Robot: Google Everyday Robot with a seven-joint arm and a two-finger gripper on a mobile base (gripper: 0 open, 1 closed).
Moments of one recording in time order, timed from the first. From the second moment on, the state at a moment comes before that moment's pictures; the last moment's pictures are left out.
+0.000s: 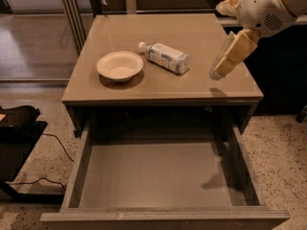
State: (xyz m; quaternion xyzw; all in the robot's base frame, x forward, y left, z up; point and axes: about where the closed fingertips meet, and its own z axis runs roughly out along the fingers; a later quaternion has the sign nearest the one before) arm 0.554 -0.146 0.996 -0.61 0.70 0.08 0.36
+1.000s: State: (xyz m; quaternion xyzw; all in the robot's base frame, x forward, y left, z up) arm 0.645 -0.104 0.956 -0.57 0.71 0.15 0.39
